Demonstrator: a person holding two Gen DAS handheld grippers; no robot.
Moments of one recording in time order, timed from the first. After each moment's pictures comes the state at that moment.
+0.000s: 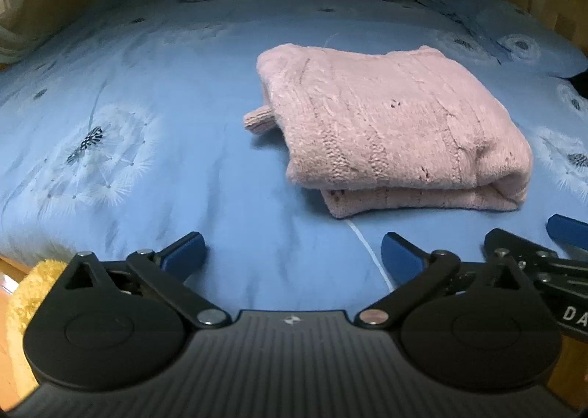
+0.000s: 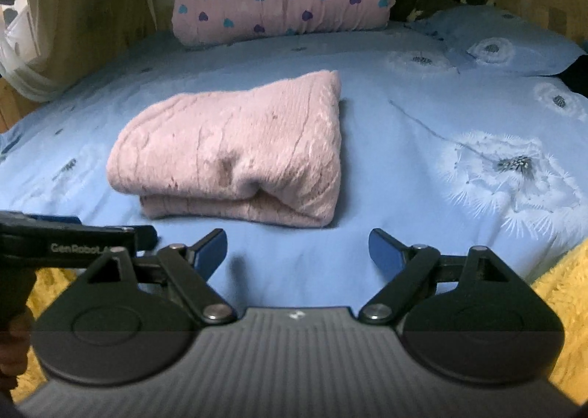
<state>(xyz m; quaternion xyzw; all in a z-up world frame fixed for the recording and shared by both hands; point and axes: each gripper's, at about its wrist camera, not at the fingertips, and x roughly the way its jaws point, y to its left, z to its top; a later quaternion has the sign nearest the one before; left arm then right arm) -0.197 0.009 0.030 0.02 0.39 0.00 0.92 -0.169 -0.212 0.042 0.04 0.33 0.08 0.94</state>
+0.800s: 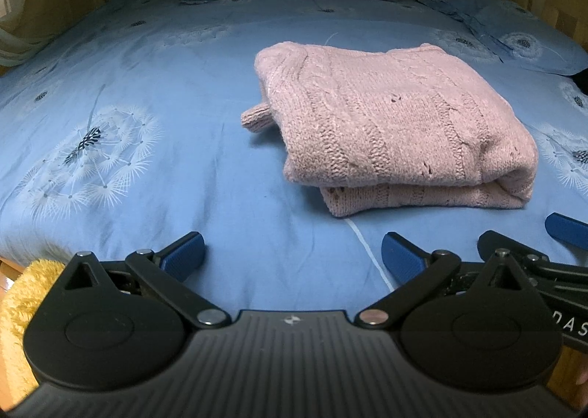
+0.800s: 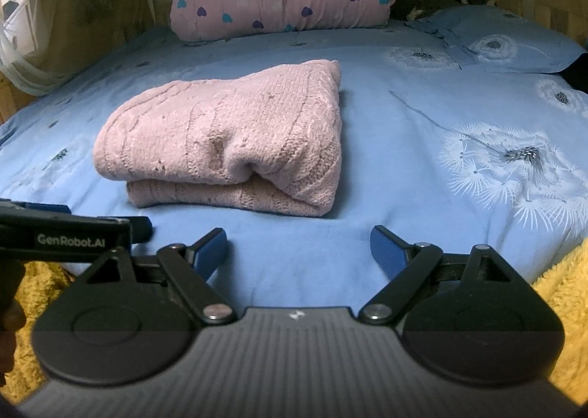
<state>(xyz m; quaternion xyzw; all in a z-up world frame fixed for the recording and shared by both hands) -0.194 0.008 0.024 0.02 0.39 0.01 0.92 -0.167 -0.210 0.025 0.04 0.33 0.08 0.94</state>
